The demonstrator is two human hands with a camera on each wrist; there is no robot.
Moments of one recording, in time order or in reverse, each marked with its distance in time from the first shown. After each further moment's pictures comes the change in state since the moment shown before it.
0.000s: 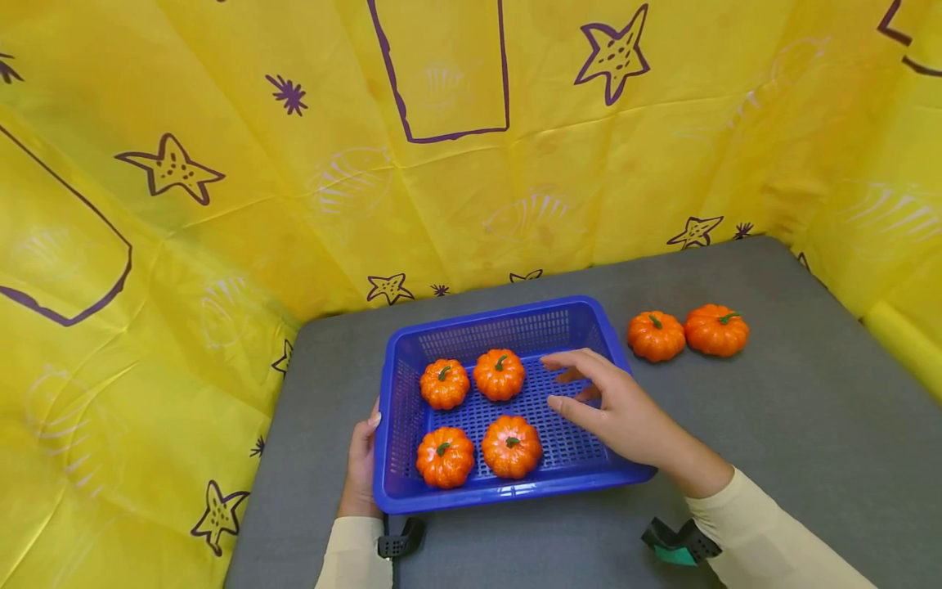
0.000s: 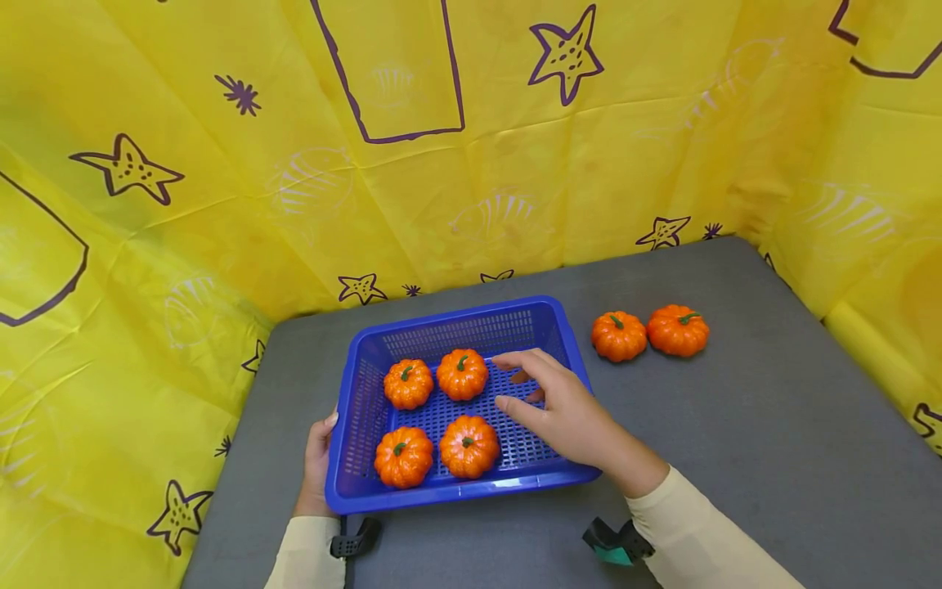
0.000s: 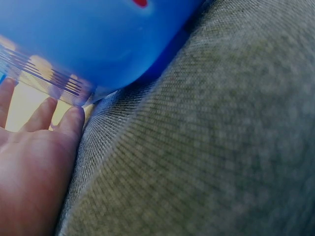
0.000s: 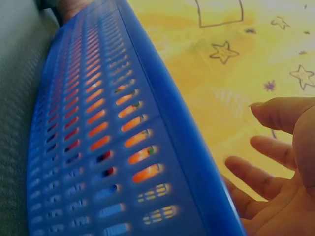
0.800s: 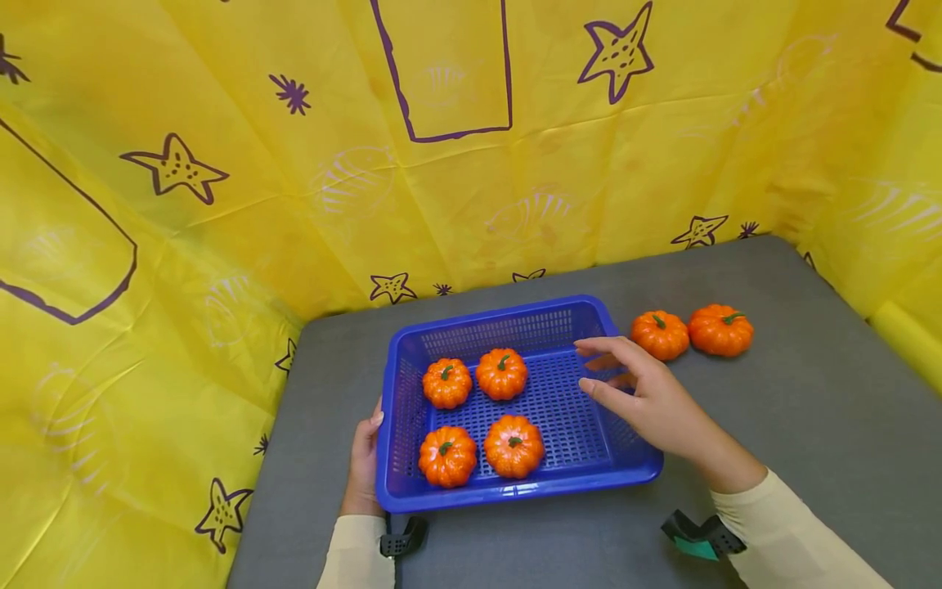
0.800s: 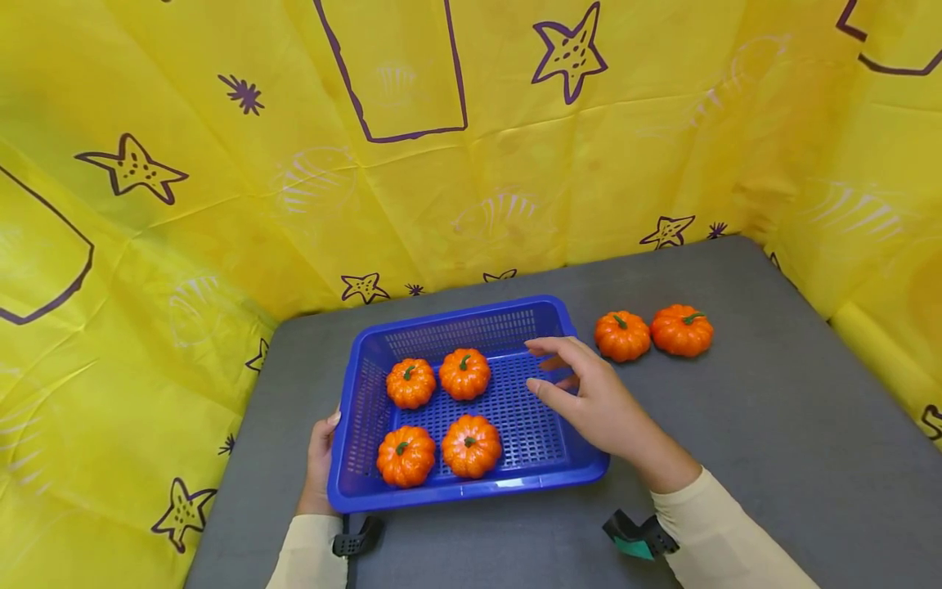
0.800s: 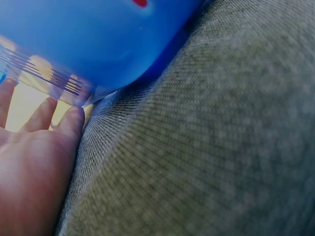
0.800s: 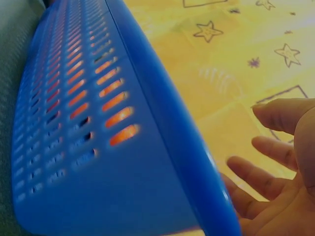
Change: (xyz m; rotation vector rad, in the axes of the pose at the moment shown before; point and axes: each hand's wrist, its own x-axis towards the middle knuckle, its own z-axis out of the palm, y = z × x) left_hand -0.002 -0.001 0.001 0.023 0.050 -0.009; right_hand -0.006 0.007 -0.026 -0.044 0.083 0.057
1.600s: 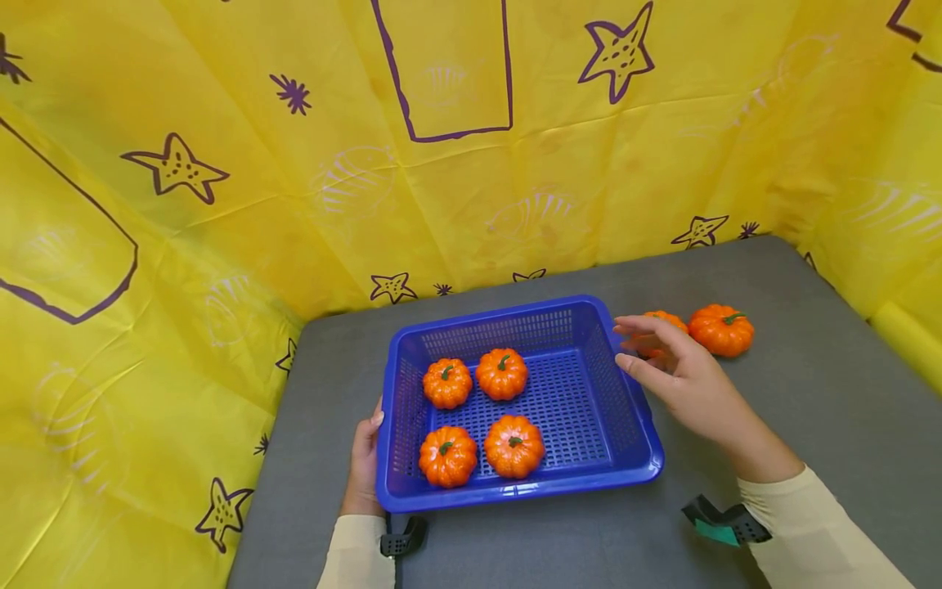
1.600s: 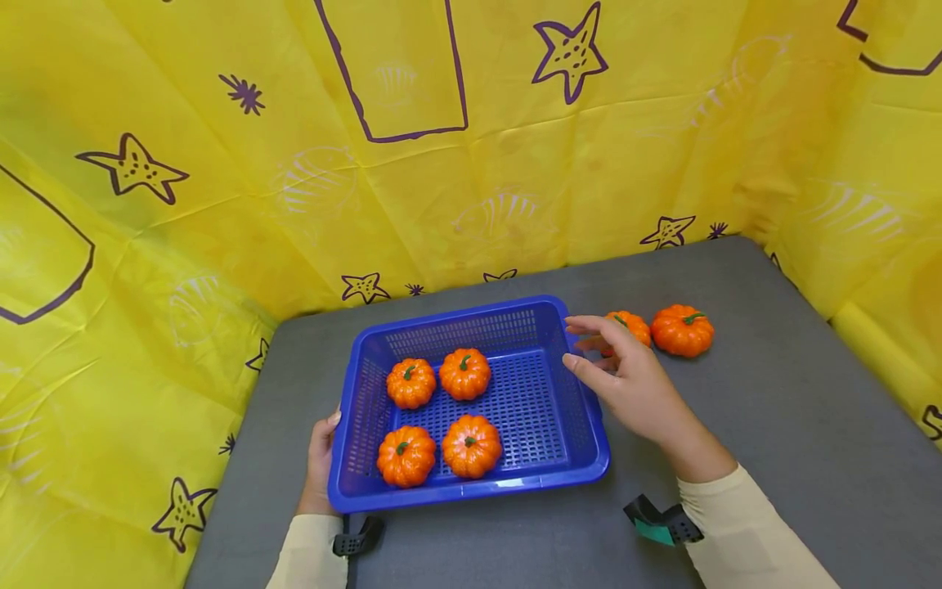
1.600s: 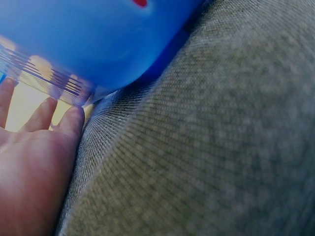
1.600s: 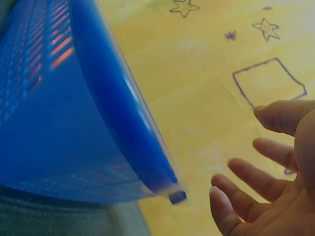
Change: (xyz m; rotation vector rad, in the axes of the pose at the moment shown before) left_hand -0.001 0.003 0.005 0.009 0.010 -0.004; right_hand -0.004 0.006 -0.034 0.036 0.115 0.052
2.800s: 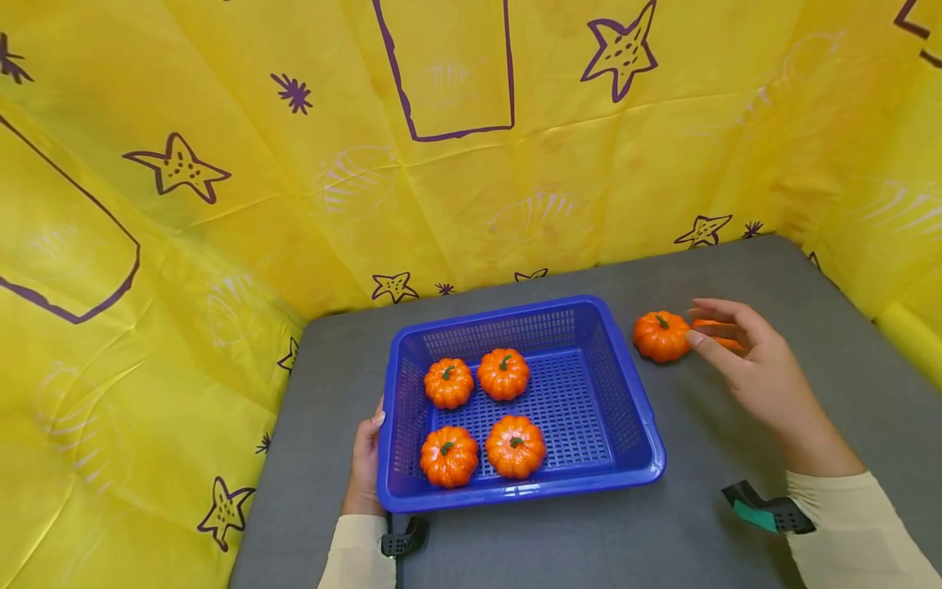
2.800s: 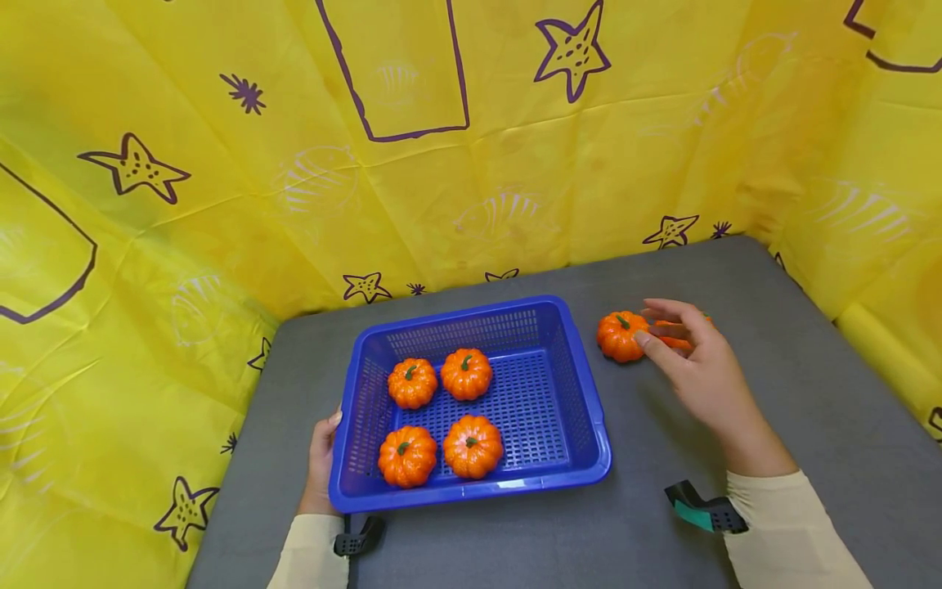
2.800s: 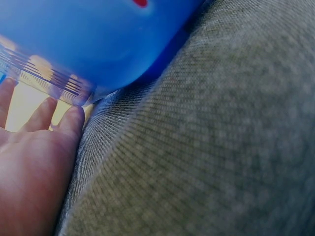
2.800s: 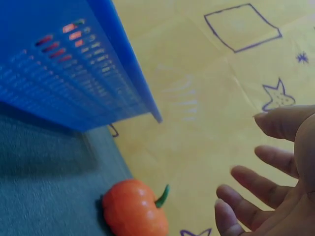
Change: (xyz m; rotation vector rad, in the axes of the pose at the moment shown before) left_hand 0.001 -0.001 0.000 0.022 -0.006 -0.003; right_hand -0.010 0.037 -0.053 -0.067 0.212 0.084
